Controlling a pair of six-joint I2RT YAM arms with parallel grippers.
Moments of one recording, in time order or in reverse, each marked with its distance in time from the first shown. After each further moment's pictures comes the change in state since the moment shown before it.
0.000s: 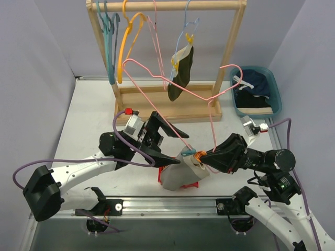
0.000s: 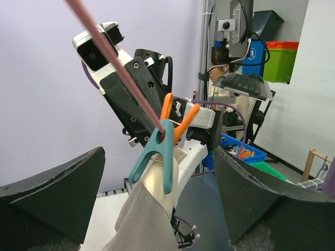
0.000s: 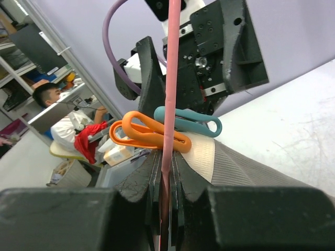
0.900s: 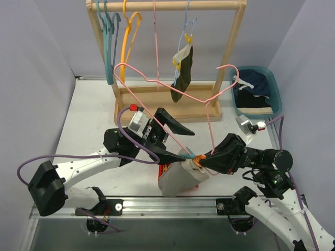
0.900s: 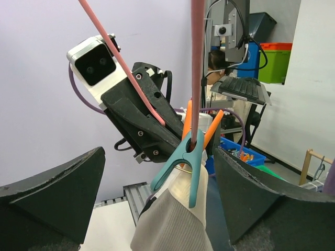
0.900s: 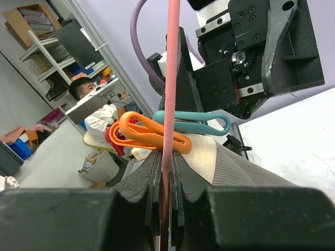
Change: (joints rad) left arm -0.024 0.070 0.091 0.000 0.000 0.000; right arm 0.001 0.041 -0.063 0.260 -0.106 0.171
